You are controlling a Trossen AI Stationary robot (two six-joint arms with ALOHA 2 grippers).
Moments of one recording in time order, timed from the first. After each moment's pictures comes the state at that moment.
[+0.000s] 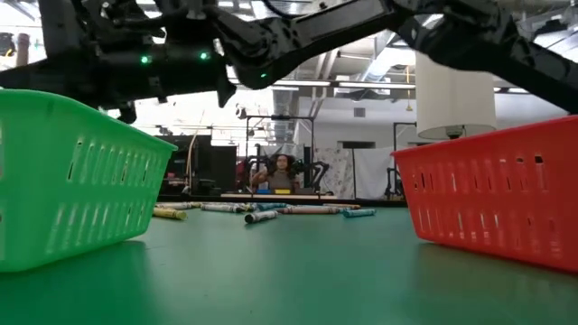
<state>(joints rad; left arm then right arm) 0.29 0.41 0.65 -0.31 -0.46 -0.05 0.07 2.64 2.33 0.23 -0.21 0.04</state>
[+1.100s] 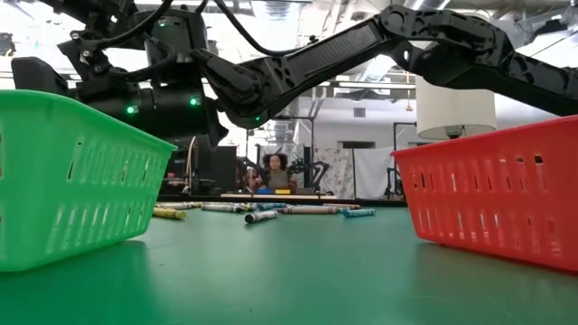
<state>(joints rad) 0.29 0.41 0.65 -0.33 -0.46 -0.02 0.09 2.75 2.34 0.30 -0.24 0.00</state>
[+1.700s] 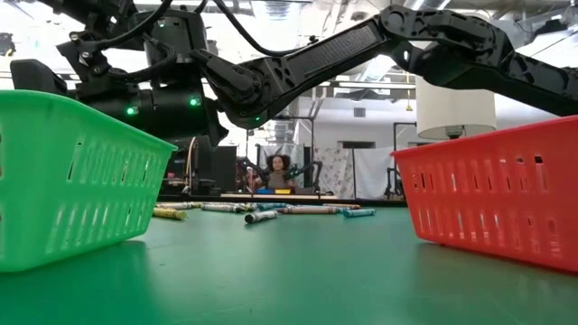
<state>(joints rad) 0.29 0.41 0.65 -0.35 -0.46 -0.02 0.09 2.75 2.34 0.30 -0.24 -0.01</state>
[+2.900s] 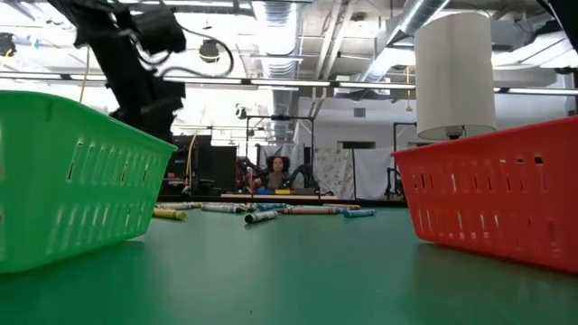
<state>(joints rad) 0.43 1.10 0.65 -0.51 -0.30 -0.30 0.04 1.92 2.34 -1.09 0.34 -0.18</state>
